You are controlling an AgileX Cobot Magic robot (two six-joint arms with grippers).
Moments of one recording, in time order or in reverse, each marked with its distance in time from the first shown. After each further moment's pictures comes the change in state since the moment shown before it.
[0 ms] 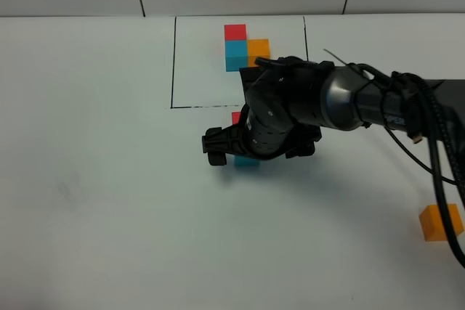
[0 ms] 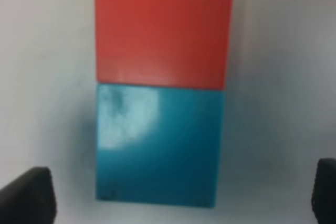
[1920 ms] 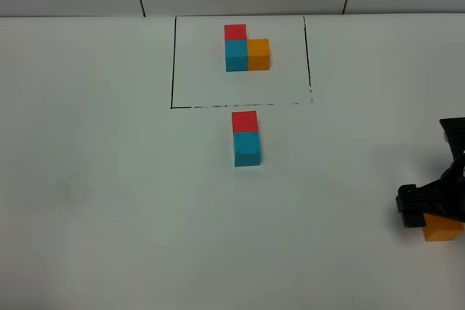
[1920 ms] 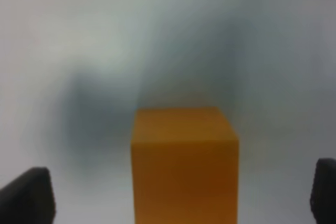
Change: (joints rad) left arm 0.000 0.000 0.000 0.000 0.000 0.000; right arm -0.555 -0.513 0.765 0.036 -0.095 -0.463
